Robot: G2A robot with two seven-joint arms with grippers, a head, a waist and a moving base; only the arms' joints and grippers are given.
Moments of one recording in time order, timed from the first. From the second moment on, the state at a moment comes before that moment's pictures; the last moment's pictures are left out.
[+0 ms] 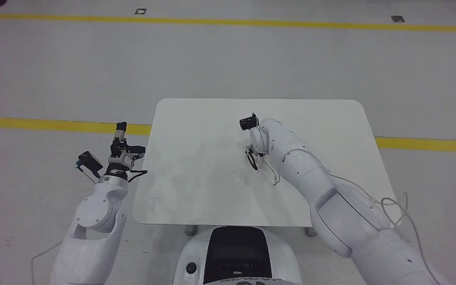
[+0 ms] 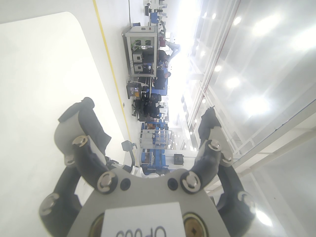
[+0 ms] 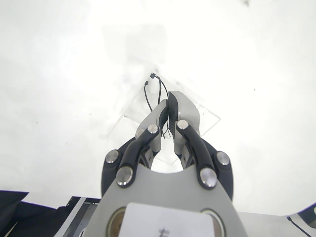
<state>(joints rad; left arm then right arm) 1.73 -1.15 -1.60 -1.80 -0.42 0.00 0.00 -0.60 -1.64 0.68 -0.47 -0.94 0.18 0.96</state>
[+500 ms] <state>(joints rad) 1.73 -1.15 -1.60 -1.80 -0.42 0.00 0.00 -0.71 -1.57 0.75 -0.74 -1.08 0.26 1.04</state>
